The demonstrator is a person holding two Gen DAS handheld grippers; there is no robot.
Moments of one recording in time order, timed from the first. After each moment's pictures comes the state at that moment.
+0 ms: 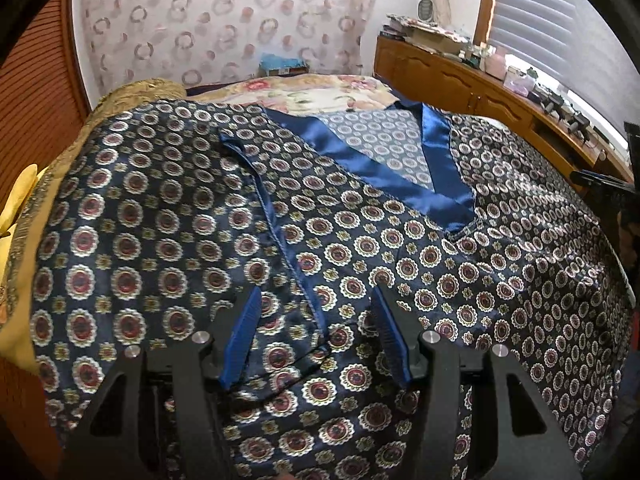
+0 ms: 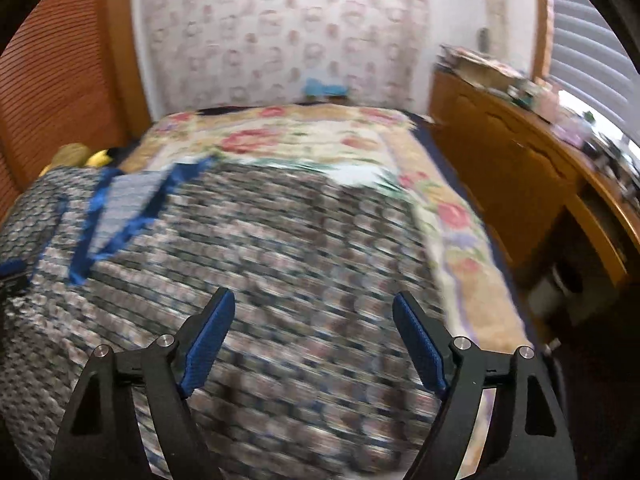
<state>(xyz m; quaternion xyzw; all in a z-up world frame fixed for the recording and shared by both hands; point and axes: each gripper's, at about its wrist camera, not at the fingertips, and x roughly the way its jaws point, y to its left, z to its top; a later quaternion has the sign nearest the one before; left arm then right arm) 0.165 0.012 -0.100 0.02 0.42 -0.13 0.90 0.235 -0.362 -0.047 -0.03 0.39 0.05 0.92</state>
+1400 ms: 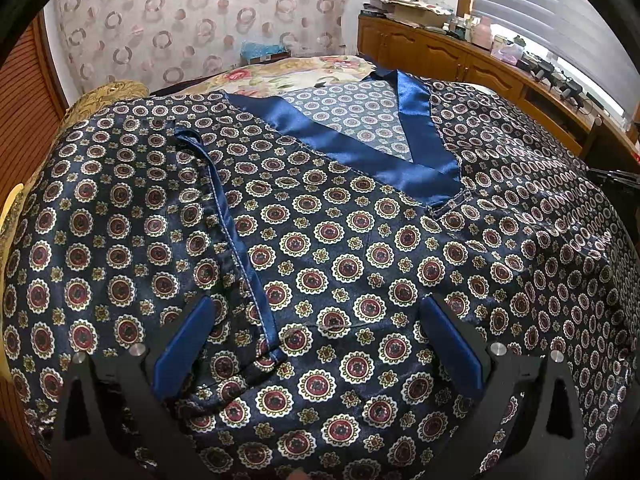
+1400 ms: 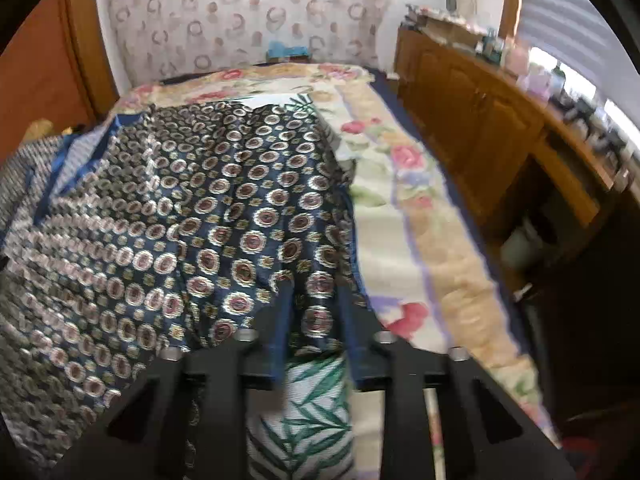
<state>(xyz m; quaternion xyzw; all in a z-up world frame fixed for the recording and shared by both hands) 0.171 -0.016 -0.112 0.06 0.44 -0.14 0.88 0.192 -0.416 -0.070 -0.04 0.44 0.02 0.90</state>
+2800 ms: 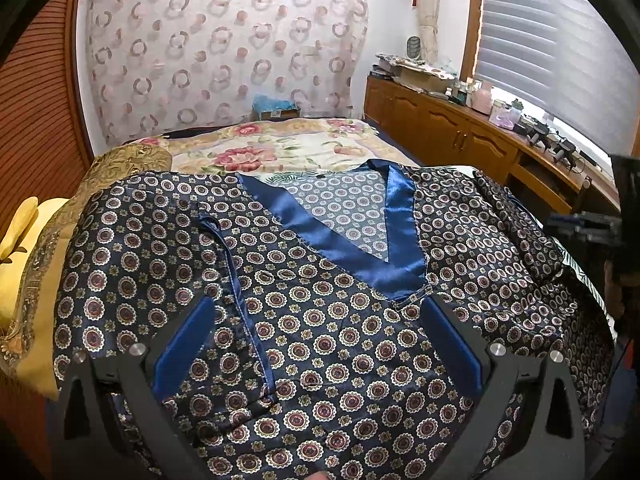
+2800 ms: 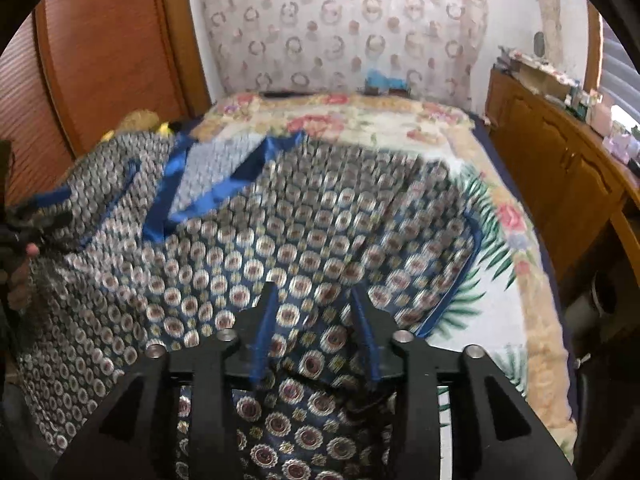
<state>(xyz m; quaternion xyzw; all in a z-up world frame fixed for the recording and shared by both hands) 0.159 -0.013 -0.052 0.01 0.35 -0.14 0.93 0.205 -0.303 -0.038 -0.03 0.38 0.17 0.91</state>
